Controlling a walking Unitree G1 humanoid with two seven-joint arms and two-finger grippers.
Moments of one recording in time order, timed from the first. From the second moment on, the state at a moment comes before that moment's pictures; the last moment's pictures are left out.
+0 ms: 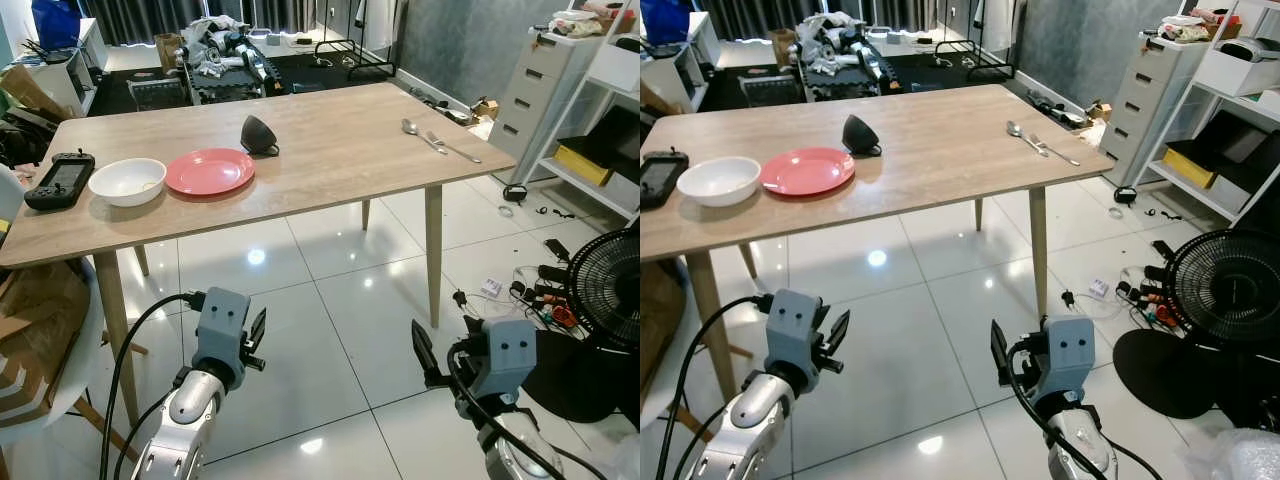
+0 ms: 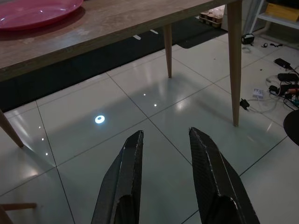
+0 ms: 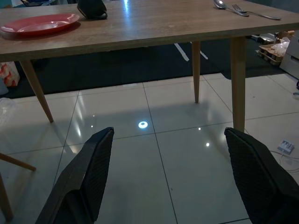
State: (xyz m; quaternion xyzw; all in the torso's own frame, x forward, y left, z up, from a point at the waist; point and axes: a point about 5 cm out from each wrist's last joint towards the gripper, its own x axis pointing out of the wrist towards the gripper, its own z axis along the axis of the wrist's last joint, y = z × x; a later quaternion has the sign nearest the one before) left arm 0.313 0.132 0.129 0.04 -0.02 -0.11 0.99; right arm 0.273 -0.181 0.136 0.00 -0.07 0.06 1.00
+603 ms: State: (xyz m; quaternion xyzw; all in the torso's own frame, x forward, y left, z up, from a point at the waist) left arm 0.314 0.133 0.128 0.04 -0.02 -0.11 0.99; right arm 0.275 -0.180 0.135 0.00 -0.07 0.06 1.00
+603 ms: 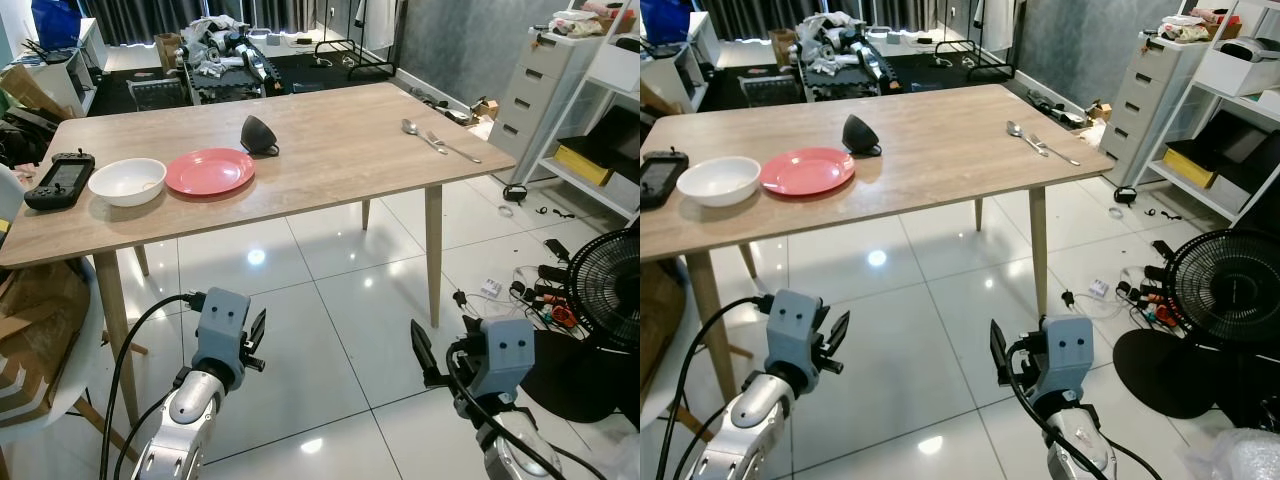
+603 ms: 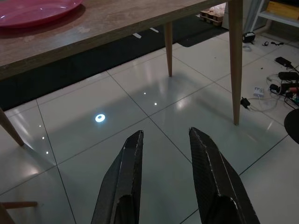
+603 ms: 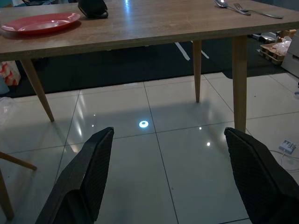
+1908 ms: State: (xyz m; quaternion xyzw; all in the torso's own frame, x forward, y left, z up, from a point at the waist) left arm 0.320 0.140 0.168 0.04 -0.08 -0.07 0.99; right arm 0.290 -0.208 0.157 -0.04 -0.09 -0.08 0.99
